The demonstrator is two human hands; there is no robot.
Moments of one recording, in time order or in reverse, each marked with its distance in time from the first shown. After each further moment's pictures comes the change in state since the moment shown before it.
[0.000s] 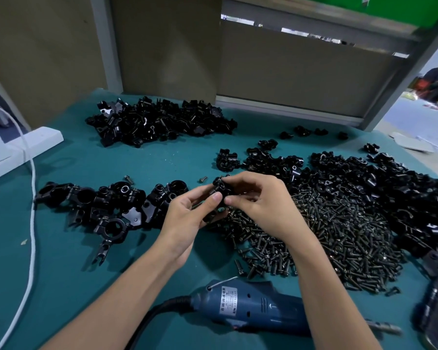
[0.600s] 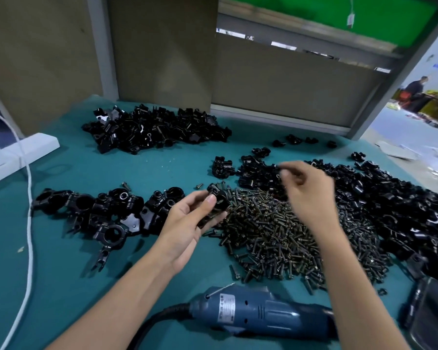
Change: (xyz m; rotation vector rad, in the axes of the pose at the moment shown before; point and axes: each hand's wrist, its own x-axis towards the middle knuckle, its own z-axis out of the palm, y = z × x) left_hand 0.001 0.004 0.003 -0.187 0.026 -0.111; right_hand 0.002 0.022 -0.054 -0.312 0.416 0.147
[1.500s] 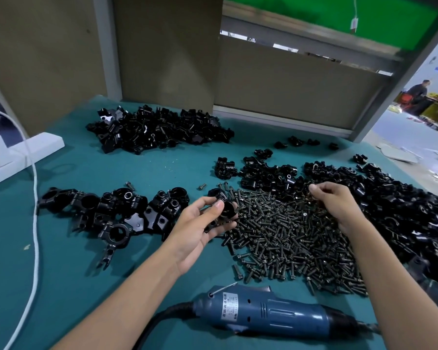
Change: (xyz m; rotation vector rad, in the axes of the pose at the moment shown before) left_hand 0.000 -0.003 0.001 0.036 -0.079 -0.082; right_hand 0.037 0.107 -0.020 0.189 -0.134 0.468
